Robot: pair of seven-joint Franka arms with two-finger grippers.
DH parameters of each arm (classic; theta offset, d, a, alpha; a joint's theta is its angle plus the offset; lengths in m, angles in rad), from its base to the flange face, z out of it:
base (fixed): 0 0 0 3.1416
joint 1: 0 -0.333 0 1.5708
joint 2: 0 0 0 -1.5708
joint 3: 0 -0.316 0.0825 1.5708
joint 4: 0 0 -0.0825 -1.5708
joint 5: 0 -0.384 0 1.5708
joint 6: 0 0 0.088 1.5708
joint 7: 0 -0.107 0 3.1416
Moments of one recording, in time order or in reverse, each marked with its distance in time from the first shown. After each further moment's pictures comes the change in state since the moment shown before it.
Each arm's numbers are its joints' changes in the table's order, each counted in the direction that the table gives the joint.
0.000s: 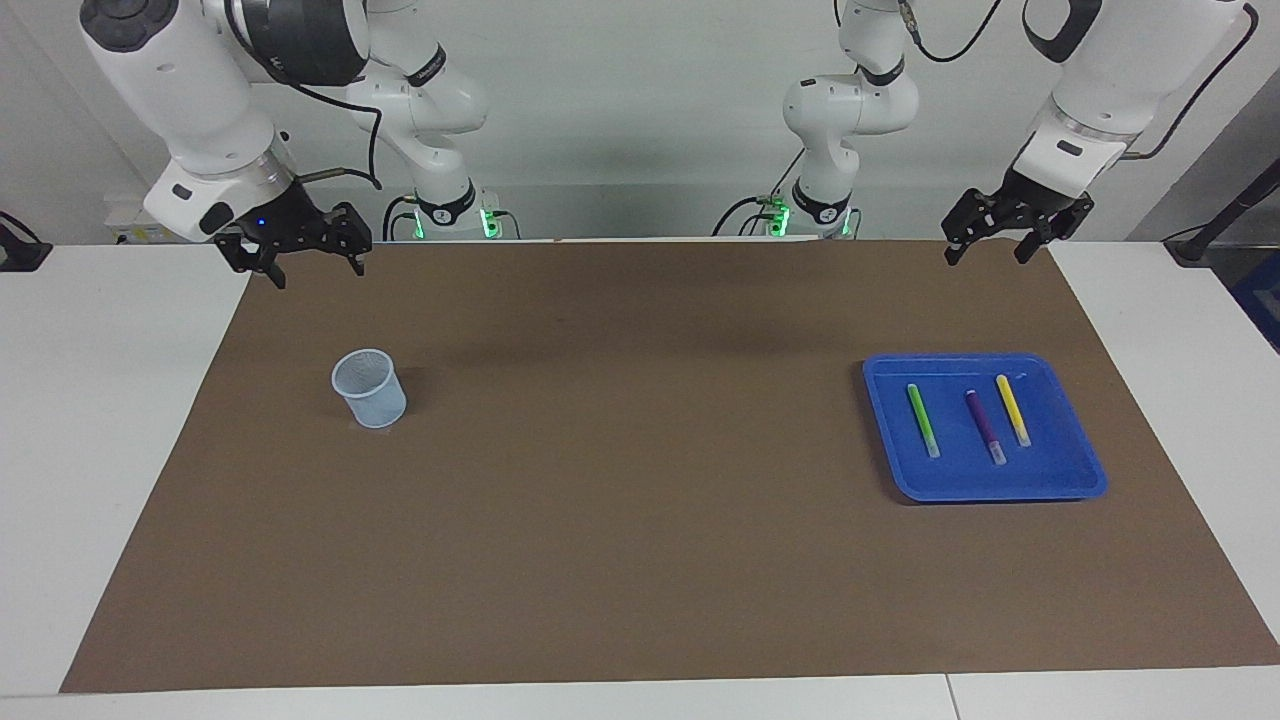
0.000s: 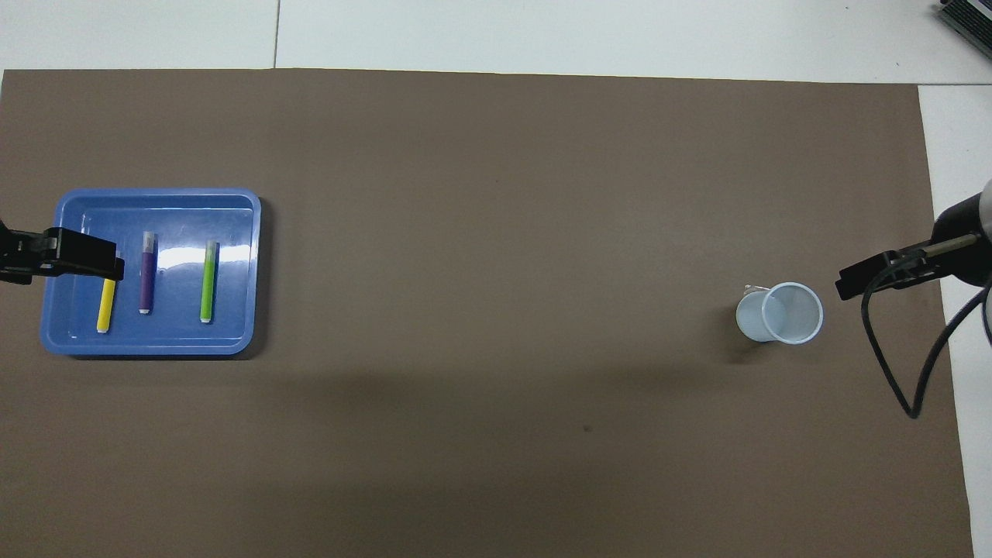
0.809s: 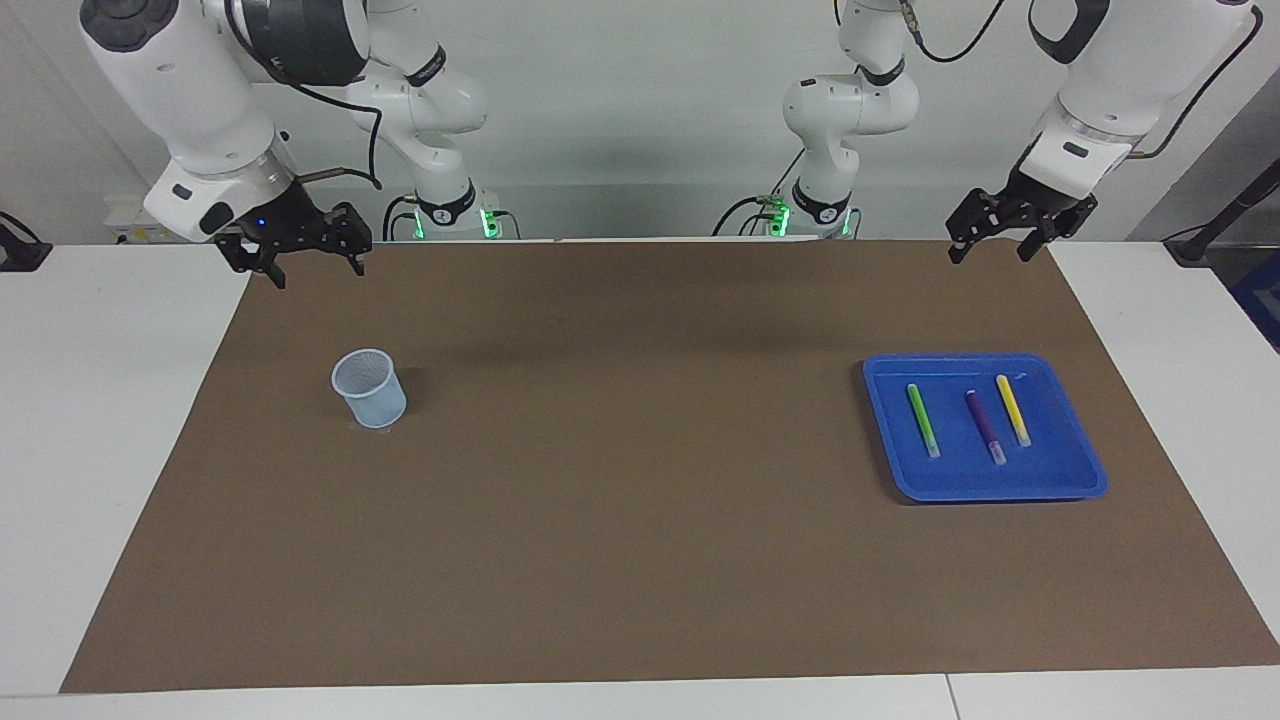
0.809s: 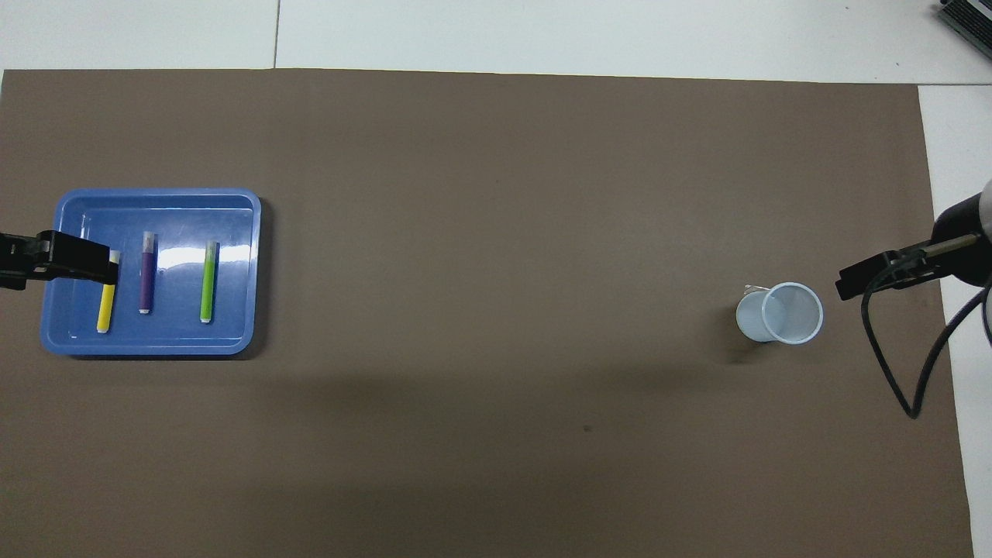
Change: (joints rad) left arm 0.000 0.000 -0.013 0.001 0.000 0.013 0.000; right arm 0.000 0.000 0.000 0.000 0.000 0.000 0.000
